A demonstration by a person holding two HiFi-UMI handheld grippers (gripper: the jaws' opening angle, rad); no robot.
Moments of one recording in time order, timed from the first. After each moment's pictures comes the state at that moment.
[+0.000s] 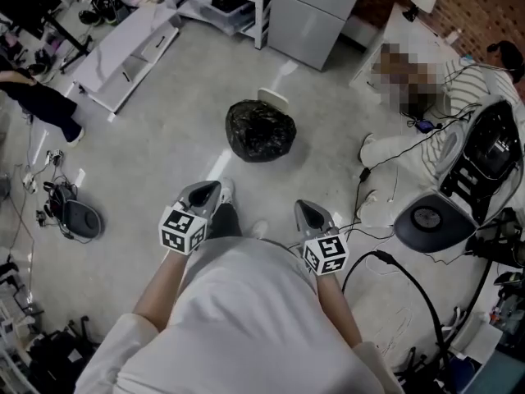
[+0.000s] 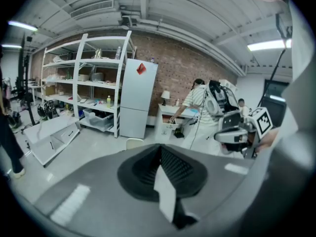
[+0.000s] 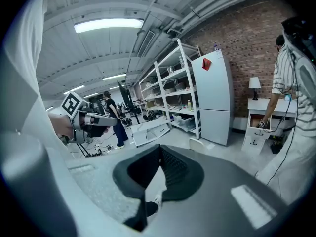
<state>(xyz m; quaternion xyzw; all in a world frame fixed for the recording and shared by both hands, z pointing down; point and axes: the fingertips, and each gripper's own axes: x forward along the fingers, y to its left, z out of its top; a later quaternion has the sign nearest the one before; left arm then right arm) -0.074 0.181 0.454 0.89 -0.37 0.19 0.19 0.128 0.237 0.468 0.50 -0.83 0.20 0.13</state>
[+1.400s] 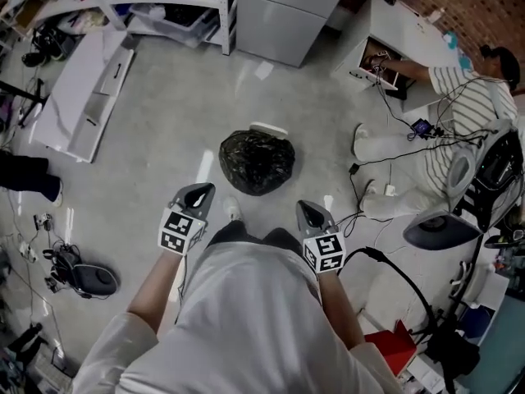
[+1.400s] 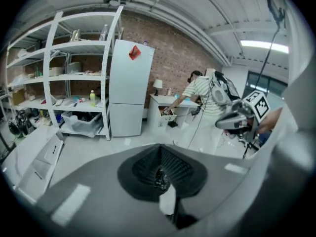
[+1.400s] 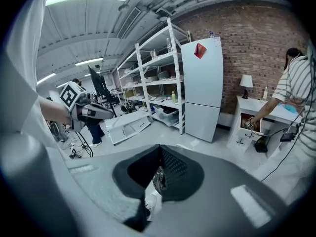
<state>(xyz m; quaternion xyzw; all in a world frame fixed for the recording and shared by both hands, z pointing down) -0.140 -0.114 0.506 0.92 -0.24 0.26 0.17 0.066 -0.010 0.501 0.58 -0.75 0.24 0.21</state>
